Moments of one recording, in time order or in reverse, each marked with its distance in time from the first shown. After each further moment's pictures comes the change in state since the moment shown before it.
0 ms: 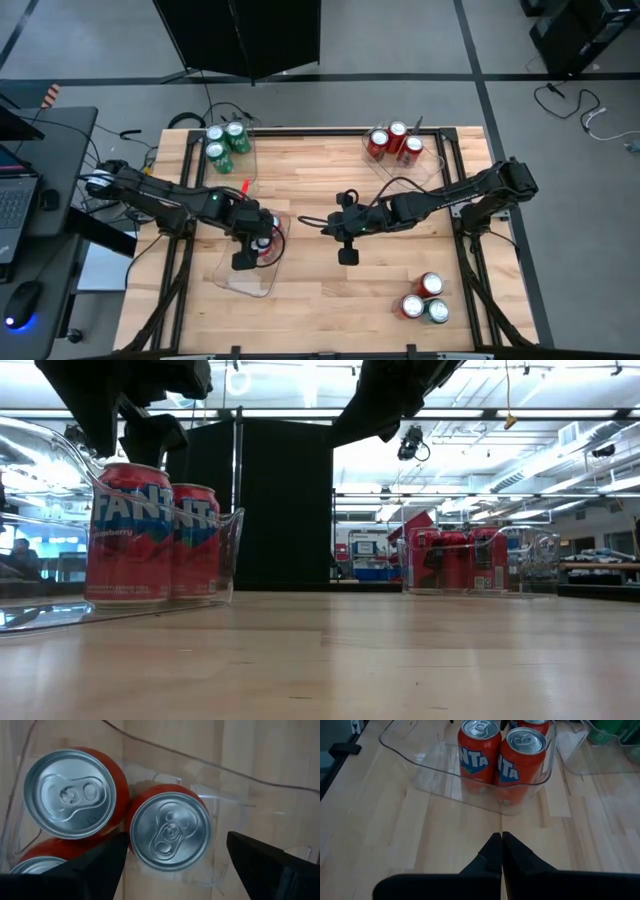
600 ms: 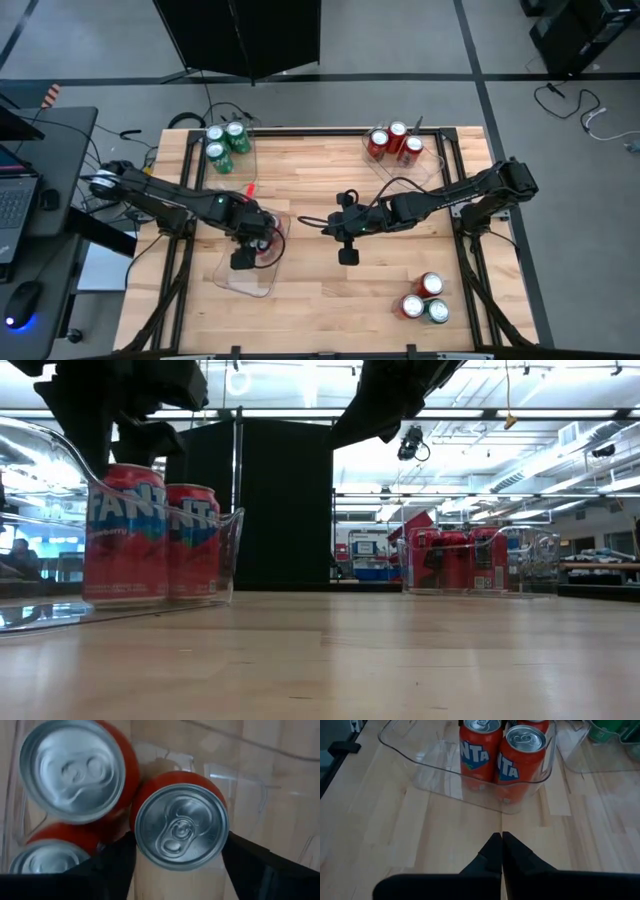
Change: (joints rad) left arm 0.001 0.048 0.003 -0.076 -0.033 0.021; right arm 0.000 0.000 0.000 -0.007 0.000 0.003
